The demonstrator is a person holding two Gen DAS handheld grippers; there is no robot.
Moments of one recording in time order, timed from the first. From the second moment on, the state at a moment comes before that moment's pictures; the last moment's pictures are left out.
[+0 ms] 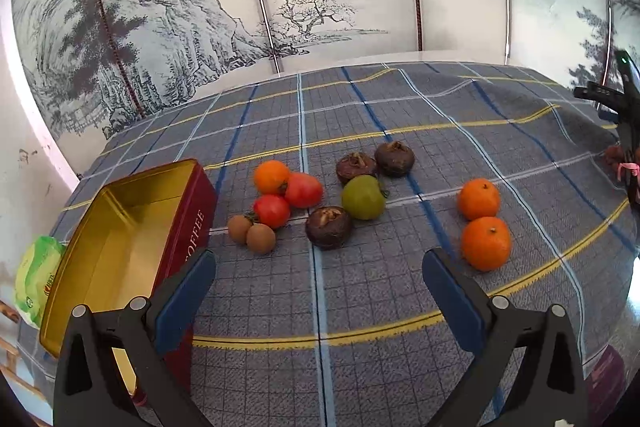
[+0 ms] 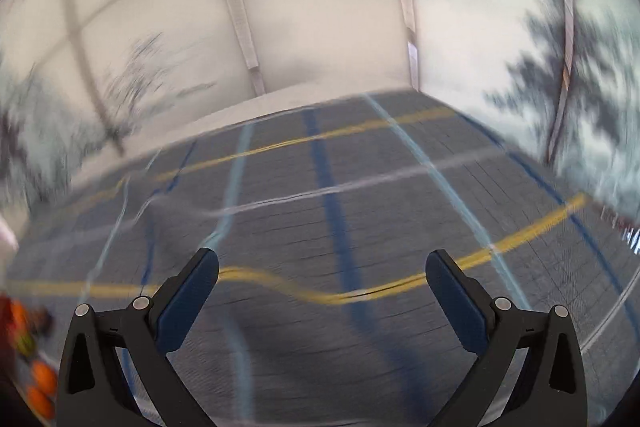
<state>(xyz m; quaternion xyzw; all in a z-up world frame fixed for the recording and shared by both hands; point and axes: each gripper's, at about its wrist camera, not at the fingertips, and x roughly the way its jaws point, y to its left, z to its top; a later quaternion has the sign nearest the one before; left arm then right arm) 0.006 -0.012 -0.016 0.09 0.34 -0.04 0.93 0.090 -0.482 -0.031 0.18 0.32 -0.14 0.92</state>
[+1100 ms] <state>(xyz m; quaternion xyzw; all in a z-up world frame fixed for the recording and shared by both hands) 0.061 -0.006 -0.018 0.06 0.36 -0.17 0.92 0.058 -0.252 0.002 0.08 0.35 0.09 0.93</state>
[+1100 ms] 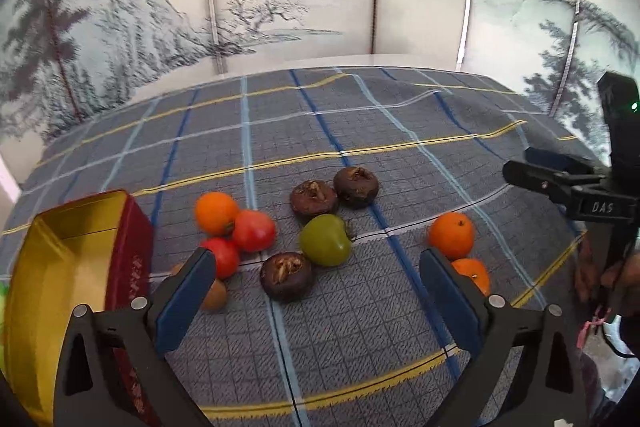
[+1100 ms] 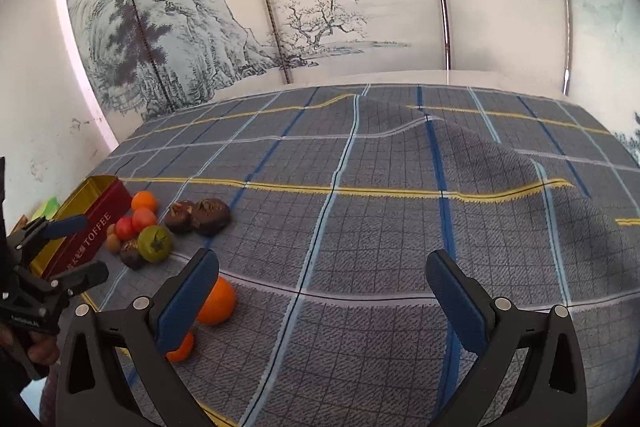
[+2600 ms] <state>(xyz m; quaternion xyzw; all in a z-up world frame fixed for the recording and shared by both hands) 0.026 0.004 -0.004 0.00 0.41 -0.19 0.89 0.033 -0.170 -0.015 0.01 0.43 0.25 0.87</state>
